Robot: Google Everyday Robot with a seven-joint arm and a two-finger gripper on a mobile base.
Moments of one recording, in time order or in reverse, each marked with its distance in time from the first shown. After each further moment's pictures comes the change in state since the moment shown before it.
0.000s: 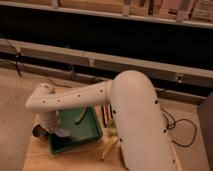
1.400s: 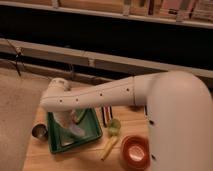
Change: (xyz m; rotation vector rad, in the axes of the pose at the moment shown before) arm -0.088 0.073 -0.063 -0.082 0.072 0.352
